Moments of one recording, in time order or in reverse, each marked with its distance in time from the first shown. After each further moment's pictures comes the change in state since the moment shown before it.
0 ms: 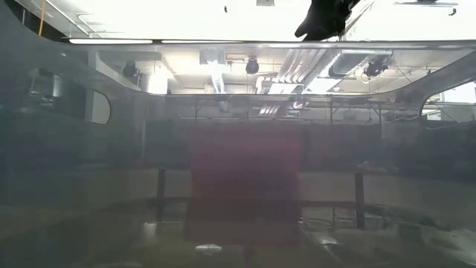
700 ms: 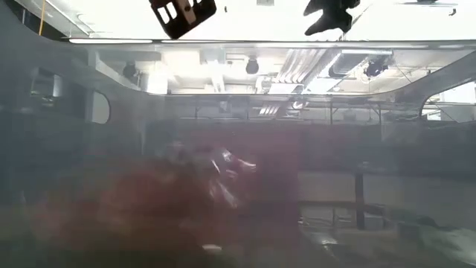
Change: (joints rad) left arm -0.030 0.193 0.016 -0.006 0.166 -0.202; right arm 0.000 -0.071 0.000 0.000 -0.126 0.111
